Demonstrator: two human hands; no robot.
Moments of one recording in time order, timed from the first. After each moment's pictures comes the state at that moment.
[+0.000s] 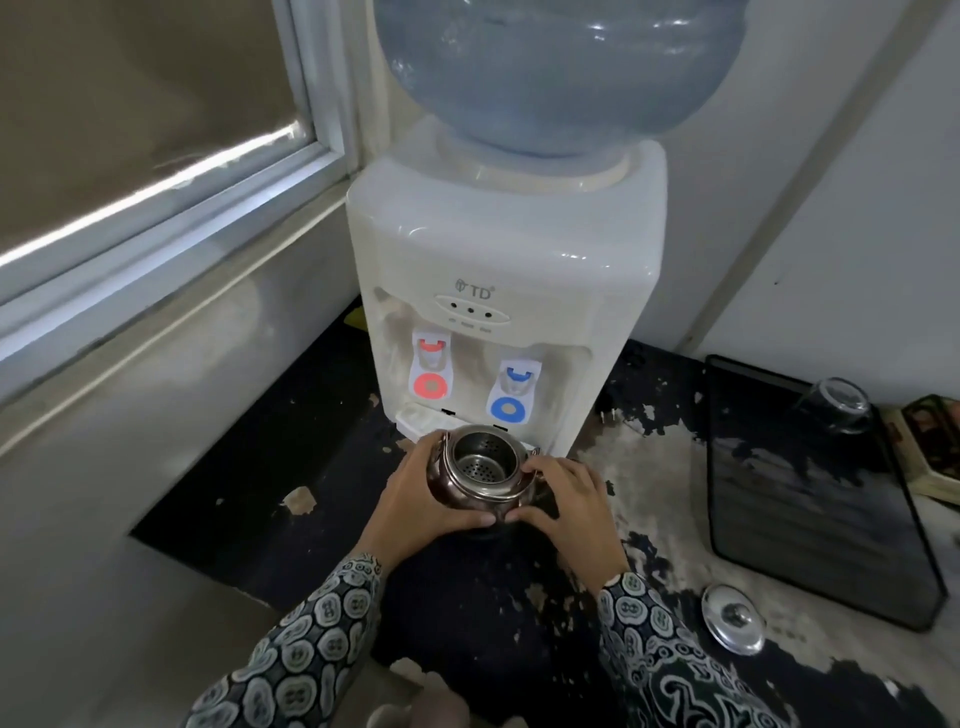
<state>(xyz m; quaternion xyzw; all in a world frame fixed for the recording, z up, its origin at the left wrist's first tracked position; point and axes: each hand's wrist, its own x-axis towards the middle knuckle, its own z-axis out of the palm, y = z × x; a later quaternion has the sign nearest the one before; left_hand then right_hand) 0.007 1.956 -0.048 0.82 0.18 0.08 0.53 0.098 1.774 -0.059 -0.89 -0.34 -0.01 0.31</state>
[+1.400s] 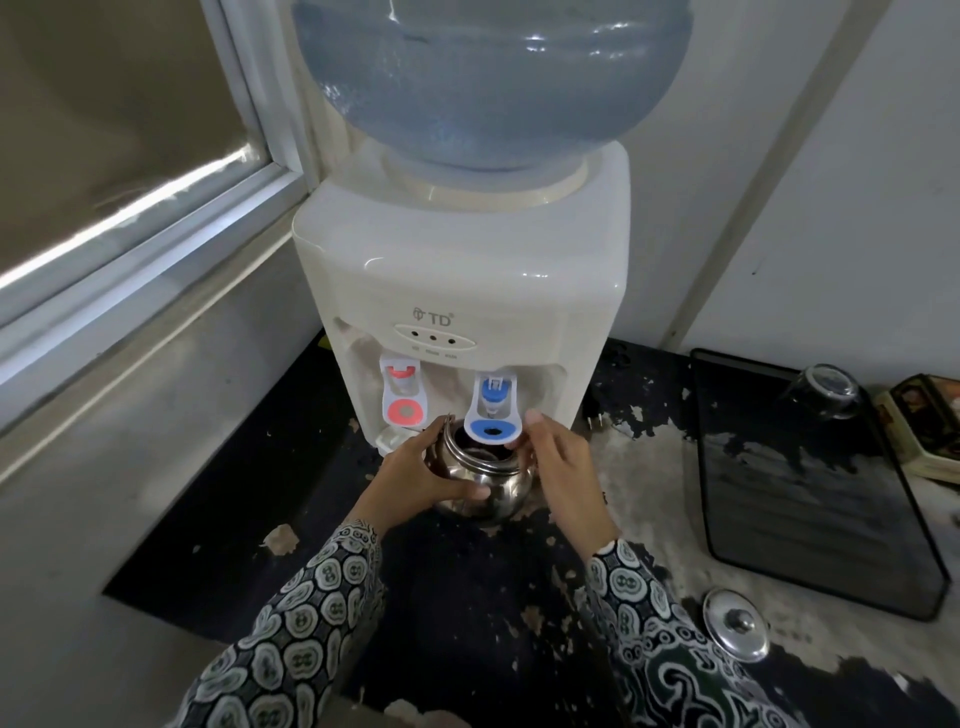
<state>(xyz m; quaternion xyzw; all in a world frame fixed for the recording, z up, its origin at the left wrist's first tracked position) 0.060 1.969 -0.016 0.84 0.15 -0.03 0.53 0.117 1.805 0.009 -0.76 -0.17 0.09 0.62</state>
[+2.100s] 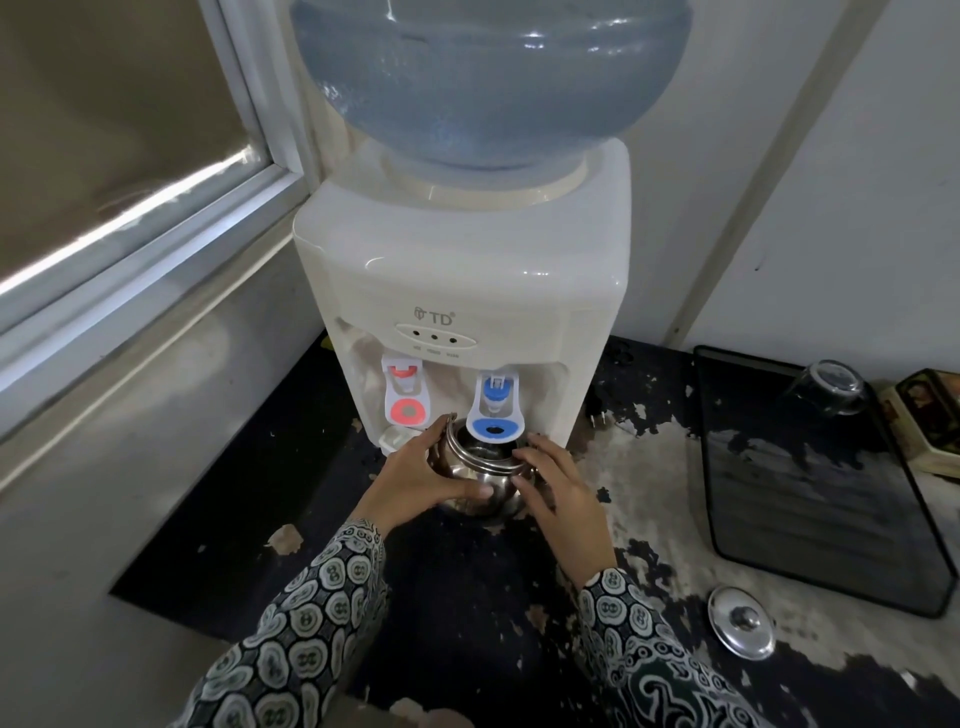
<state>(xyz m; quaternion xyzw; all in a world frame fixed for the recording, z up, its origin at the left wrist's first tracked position) 0.057 1.967 -0.007 0.84 0.16 -0.04 0.52 0.116 1.784 -0.059 -0.87 -0.28 -0.03 0.39</state>
